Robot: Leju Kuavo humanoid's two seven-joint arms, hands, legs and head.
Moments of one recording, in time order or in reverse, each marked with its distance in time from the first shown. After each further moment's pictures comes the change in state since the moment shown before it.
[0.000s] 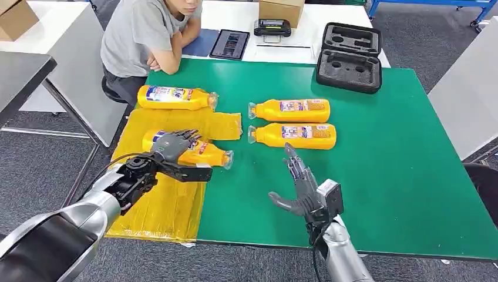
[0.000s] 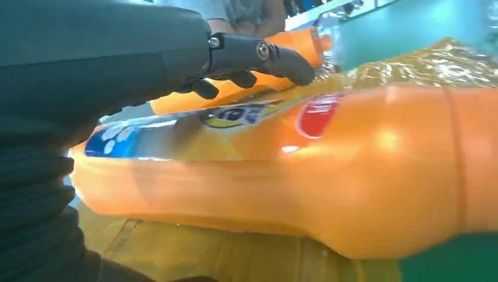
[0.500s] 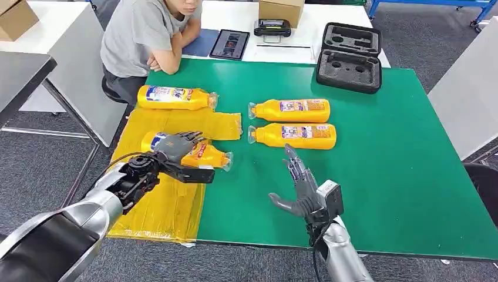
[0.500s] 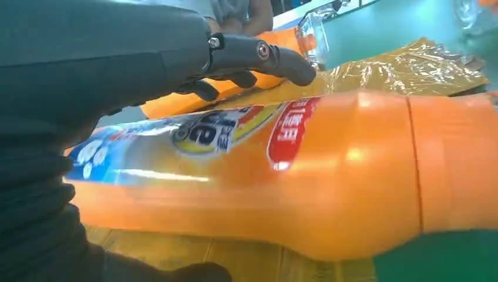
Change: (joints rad) left arm -0.005 -0.010 0.000 0.000 -0.004 -0.021 -0.030; right arm 0.003 -0.002 0.001 0.000 0.001 0.000 0.000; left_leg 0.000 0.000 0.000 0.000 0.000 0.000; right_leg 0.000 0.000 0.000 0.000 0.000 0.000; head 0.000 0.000
